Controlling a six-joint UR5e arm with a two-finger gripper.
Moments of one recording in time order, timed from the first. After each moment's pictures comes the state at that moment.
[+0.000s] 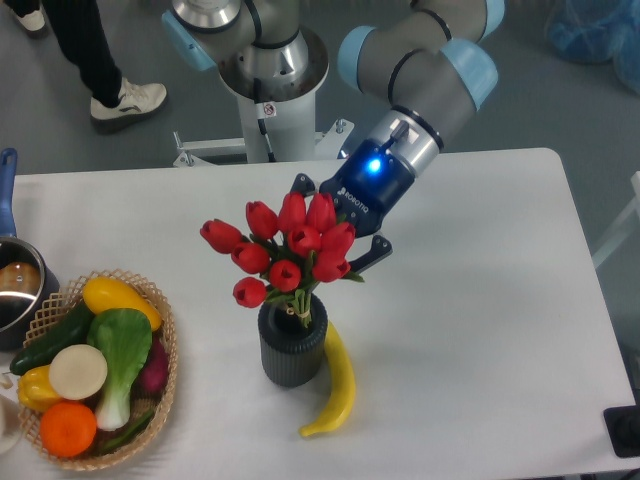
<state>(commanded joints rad) 2.70 -1.73 -1.80 -0.80 0.34 1.08</state>
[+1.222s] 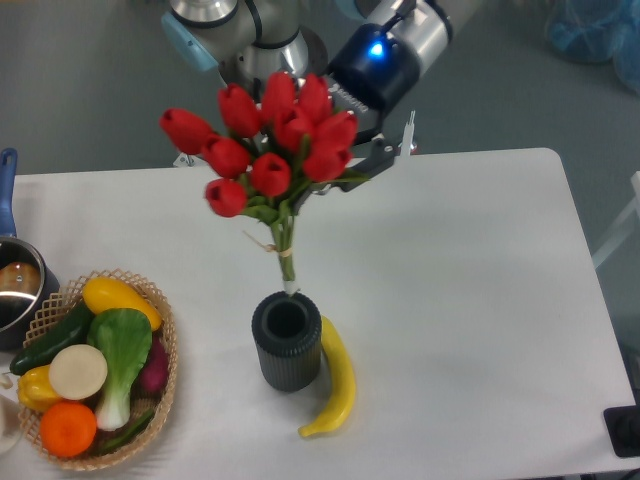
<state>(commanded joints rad) 2.81 -1.63 -1.71 -0.81 0.28 0.81</state>
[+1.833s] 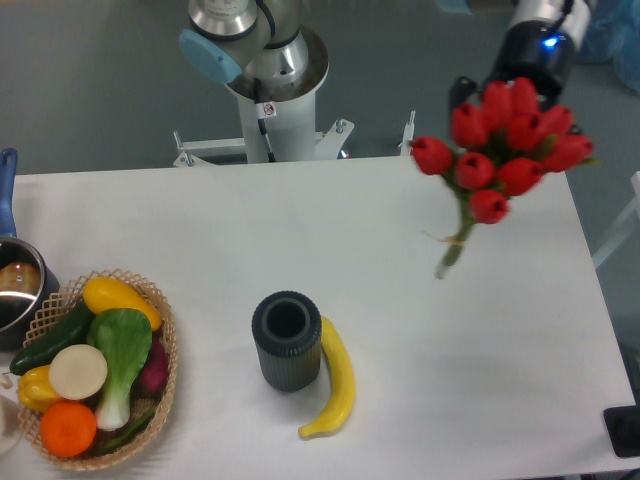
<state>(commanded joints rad) 3.09 -1.75 -1.71 -0.80 0.29 0.96</state>
